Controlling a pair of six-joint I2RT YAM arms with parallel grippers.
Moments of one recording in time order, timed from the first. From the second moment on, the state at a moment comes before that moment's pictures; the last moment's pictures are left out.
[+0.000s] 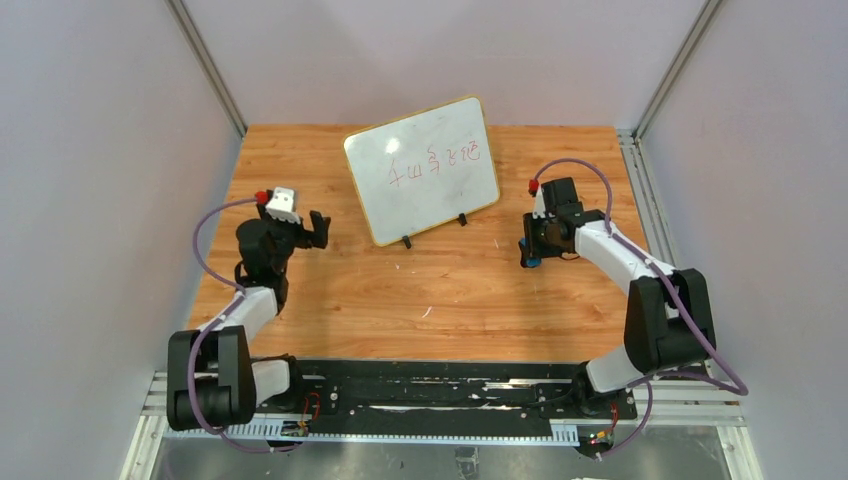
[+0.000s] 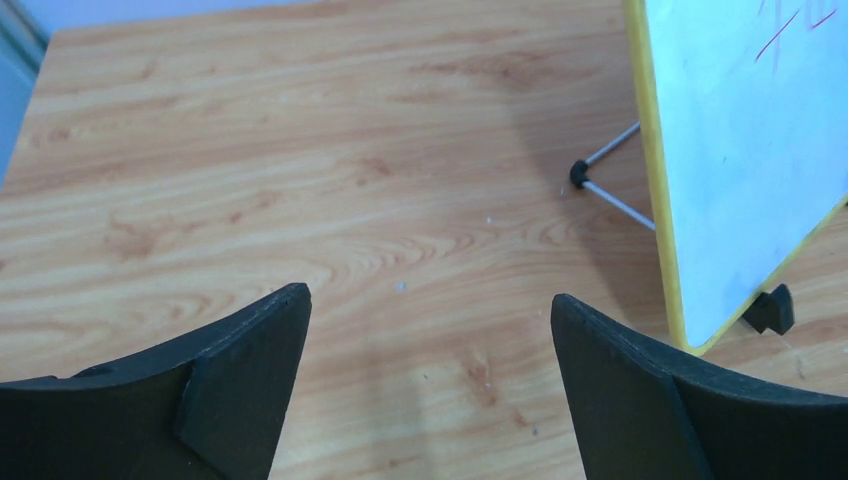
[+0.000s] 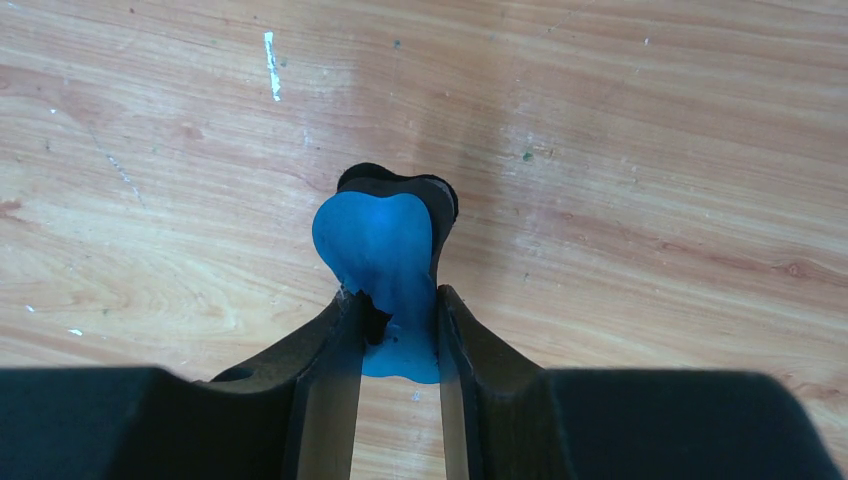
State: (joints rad) left arm 0.07 1.18 0.33 0.70 0.24 0.06; right arm 0.23 1.51 0.95 -0.50 -0.06 0.08
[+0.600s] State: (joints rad) left arm 0.16 1.55 0.86 0.48 0.92 -0.19; right arm 0.24 1.44 0.95 -0.51 -0.11 0.08
